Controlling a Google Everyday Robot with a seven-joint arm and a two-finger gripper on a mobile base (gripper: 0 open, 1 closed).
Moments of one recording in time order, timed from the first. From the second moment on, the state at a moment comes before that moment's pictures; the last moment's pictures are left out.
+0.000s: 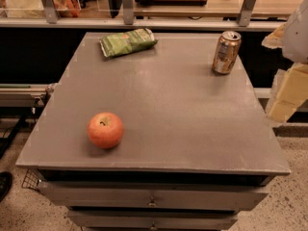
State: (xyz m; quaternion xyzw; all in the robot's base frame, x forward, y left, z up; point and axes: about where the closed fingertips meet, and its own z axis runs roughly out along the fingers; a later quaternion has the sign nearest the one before) arm 0.438 -0.217 0.976 -0.60 0.78 -0.03 0.16
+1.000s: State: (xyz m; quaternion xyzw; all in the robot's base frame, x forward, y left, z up) arm 0.501 -0.247 0.965 -0.57 0.79 -0.07 0.22
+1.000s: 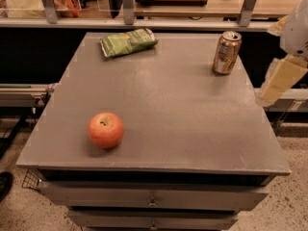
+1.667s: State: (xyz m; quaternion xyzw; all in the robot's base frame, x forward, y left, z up) arm 0.588 -0.298 0.946 -0.48 0.82 -0.07 0.30
